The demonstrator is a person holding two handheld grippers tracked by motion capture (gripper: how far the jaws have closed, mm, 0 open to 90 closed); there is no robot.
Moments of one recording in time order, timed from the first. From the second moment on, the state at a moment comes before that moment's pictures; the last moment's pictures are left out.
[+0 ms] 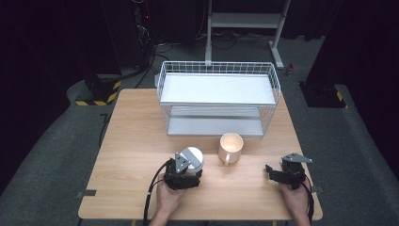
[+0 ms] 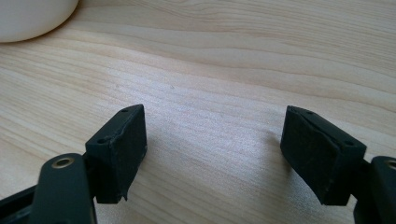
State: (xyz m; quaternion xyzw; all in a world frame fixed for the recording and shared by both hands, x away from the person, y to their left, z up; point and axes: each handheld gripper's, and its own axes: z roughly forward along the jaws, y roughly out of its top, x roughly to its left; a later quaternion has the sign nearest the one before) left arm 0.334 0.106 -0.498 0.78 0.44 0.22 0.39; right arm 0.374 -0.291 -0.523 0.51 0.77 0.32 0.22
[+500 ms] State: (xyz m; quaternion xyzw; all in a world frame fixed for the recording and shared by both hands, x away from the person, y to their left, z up) left arm 0.347 0.106 -0.488 0.78 0.44 0.22 0.39; right arm 0.374 -0.291 -0.523 0.51 0.77 0.32 0.22
